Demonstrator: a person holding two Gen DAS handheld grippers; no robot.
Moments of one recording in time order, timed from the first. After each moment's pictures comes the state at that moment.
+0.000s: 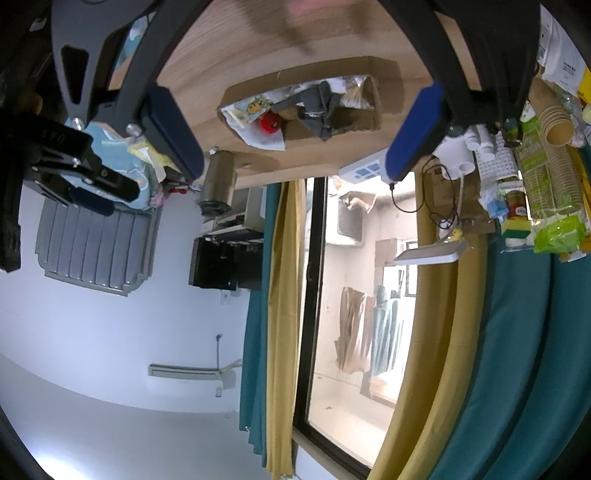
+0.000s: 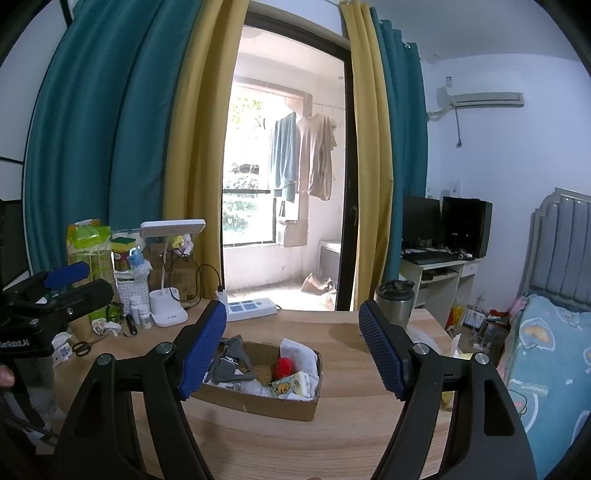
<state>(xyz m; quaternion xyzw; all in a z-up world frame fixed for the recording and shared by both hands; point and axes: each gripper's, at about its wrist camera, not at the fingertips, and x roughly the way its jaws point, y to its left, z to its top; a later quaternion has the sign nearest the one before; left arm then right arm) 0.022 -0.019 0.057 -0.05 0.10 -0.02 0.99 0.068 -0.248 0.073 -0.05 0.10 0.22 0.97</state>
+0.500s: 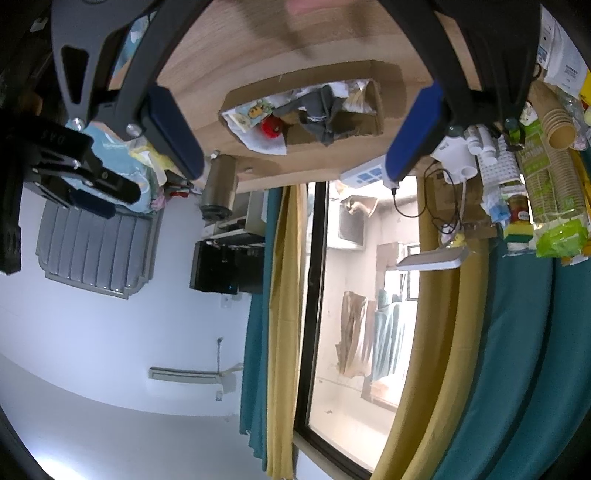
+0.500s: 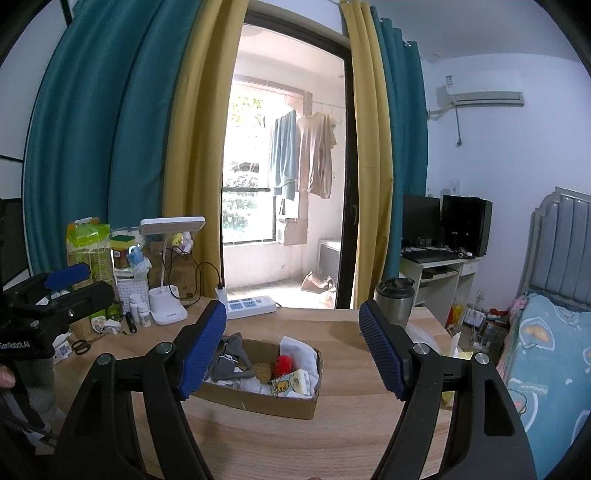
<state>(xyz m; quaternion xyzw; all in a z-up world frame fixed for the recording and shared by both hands) 0.025 -0.020 0.053 -0.05 0.11 -0.03 0.99 0.067 -0.248 0.072 -0.05 0.10 0.22 0.97</state>
